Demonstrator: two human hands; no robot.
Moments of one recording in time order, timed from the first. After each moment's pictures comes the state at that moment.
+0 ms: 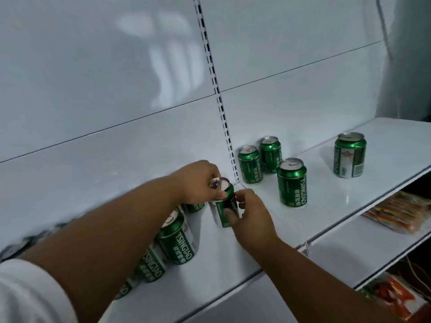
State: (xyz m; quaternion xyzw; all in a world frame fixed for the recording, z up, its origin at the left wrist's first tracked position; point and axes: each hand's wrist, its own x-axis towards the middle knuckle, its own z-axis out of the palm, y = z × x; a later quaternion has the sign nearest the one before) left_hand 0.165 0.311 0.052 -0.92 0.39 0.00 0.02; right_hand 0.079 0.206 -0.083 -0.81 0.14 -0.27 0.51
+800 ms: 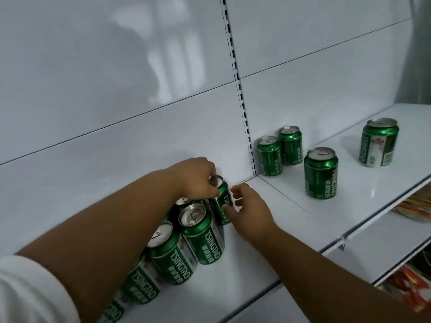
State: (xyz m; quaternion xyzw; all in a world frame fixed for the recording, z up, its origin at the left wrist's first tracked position) left_hand 0.217 0.358 0.047 -0.91 0.40 0.01 0.10; right_hand 0.126 0.250 -0.086 -0.83 0.13 -0.23 0.50
